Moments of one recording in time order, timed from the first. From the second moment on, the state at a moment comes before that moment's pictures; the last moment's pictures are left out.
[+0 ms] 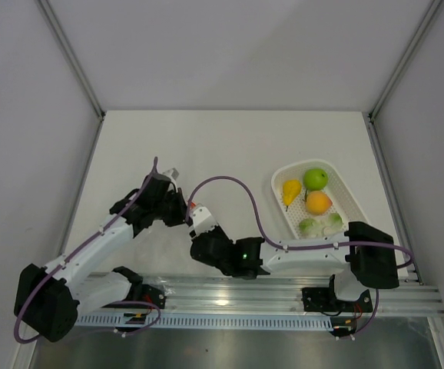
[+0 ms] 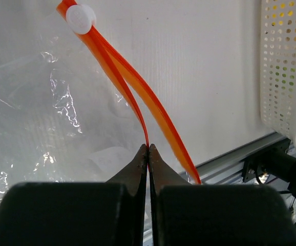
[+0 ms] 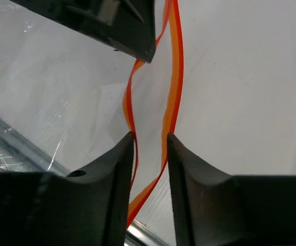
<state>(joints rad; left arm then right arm) -0.48 1.08 0.72 -0.52 0.22 -0.71 1.45 1.61 1.08 -0.18 0.73 0.36</state>
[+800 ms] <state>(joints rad) -0.55 0.65 0.56 -0.43 0.32 -0.65 1.15 1.35 1.01 -0.32 0.14 0.62</state>
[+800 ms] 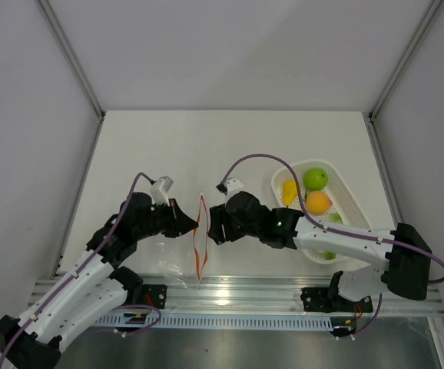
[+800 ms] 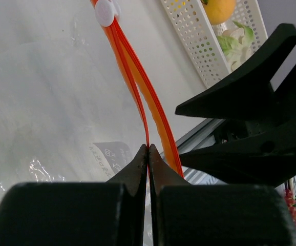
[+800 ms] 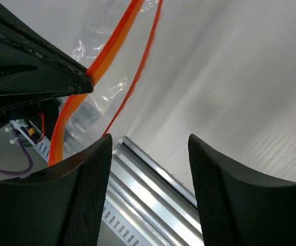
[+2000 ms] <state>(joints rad) -0.63 0.66 0.54 -0.41 0.27 -0.66 1.22 1.44 1.03 -0.31 0.25 0.89</state>
